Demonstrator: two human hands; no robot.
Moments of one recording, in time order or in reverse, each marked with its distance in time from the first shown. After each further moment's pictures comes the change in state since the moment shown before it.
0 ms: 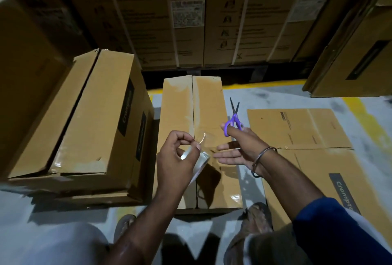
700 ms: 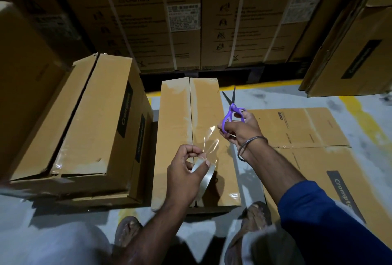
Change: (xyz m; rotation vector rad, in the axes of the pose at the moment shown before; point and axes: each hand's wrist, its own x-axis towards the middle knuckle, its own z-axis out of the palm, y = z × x) left_hand -0.029 -0.010 0.014 -0.038 -0.125 -0.196; right_hand 0.029 -0.004 0.002 0.177 0.244 -0.291
